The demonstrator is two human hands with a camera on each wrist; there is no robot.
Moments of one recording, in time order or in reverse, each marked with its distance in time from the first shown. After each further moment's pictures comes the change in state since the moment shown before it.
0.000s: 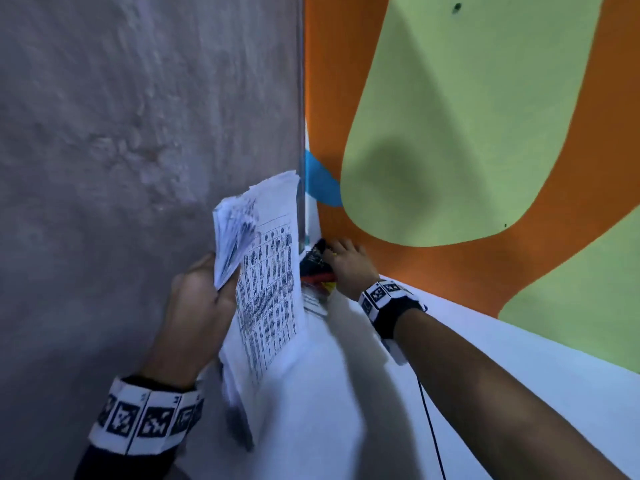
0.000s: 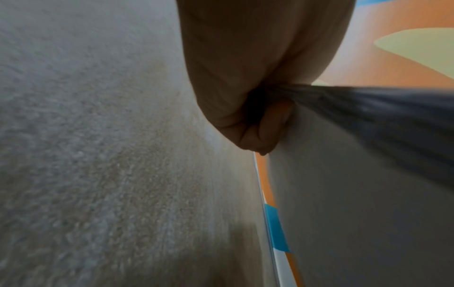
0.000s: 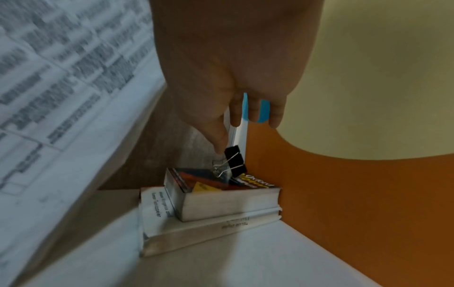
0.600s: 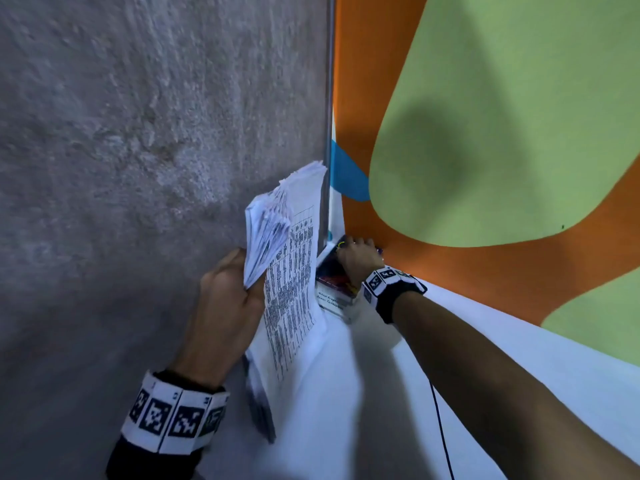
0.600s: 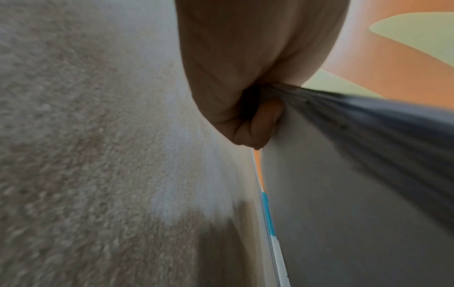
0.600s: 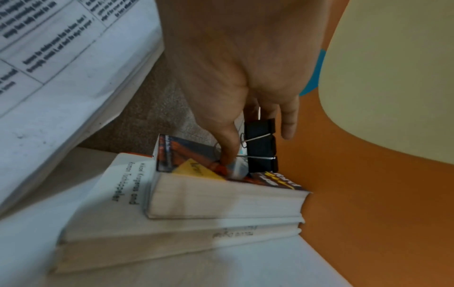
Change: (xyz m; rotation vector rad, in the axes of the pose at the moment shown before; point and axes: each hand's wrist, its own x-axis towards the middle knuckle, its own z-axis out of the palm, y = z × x) left_hand 0.018 -0.011 0.007 0.107 -0.040 0.106; right_hand 0.054 -0.016 0.018 -0.170 -0.167 0.032
